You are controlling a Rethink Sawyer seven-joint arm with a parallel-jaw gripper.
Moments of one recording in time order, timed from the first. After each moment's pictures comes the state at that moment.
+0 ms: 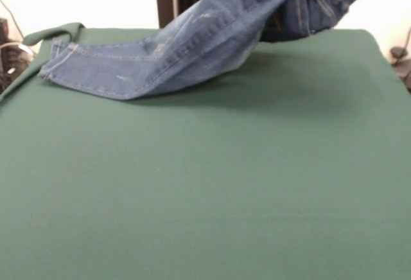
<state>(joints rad) 1.04 -0.24 -1.26 1.56 0.41 1.03 2.78</state>
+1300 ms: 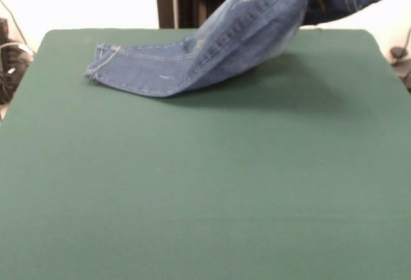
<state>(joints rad) 1.02 -0.35 -1.27 1.46 0.42 1.20 2.81</state>
